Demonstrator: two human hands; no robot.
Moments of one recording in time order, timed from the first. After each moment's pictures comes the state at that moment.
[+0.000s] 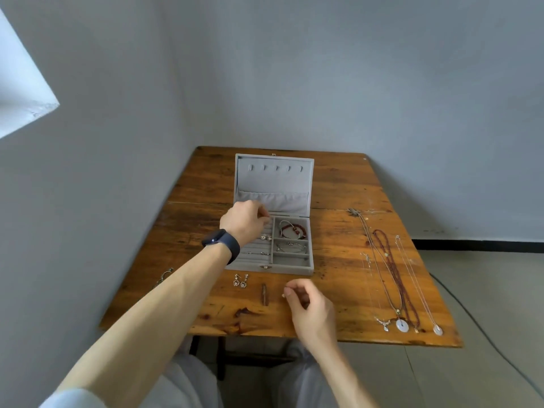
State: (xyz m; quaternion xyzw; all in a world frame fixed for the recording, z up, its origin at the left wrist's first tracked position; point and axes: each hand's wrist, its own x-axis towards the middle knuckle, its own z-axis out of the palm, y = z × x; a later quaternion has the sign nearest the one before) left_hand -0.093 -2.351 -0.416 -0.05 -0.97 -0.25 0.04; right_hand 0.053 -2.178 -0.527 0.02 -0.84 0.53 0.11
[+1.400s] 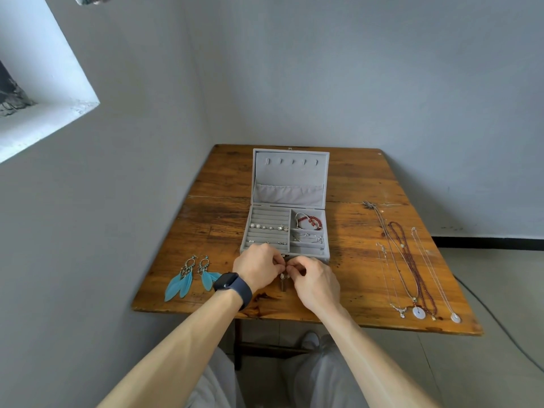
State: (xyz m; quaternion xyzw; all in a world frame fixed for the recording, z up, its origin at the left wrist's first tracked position) left_hand -0.002 -2.355 -0.463 -0.05 -0.98 -0.20 -0.04; right_hand 0.018 -2.200 -0.511 0.02 -0.93 0.35 0.06
